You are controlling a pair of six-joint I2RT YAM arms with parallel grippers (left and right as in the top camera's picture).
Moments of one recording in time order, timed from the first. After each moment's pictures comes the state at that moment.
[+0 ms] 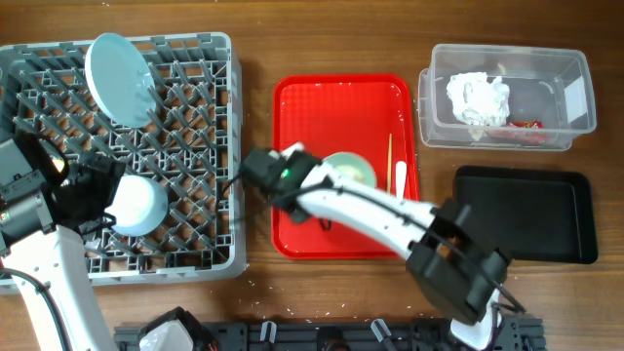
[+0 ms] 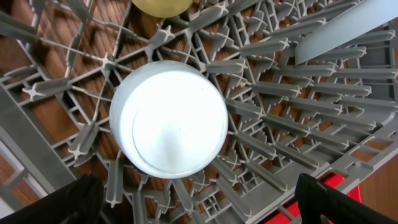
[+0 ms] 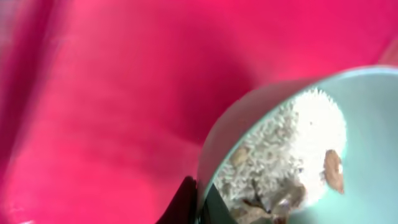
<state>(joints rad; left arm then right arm) 0.53 1.17 1.09 -1.07 0.10 -0.73 0.92 1.98 1.49 -1.10 0.34 0.47</state>
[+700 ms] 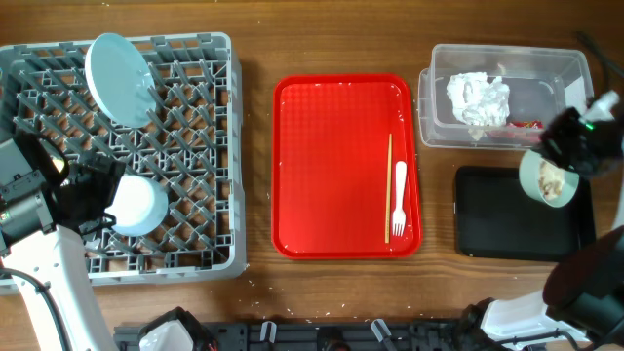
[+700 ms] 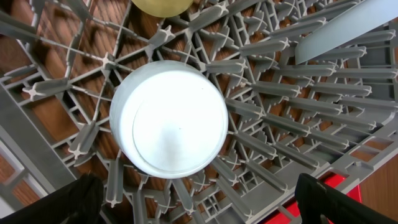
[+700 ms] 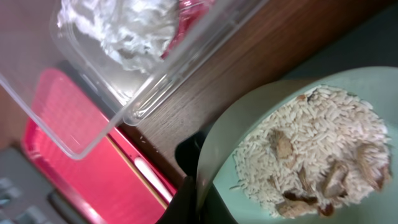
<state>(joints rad) 0.53 1.17 1.09 -1.07 0.10 -0.73 -0.56 1.69 1.46 -1.21 -0.38 0.27</state>
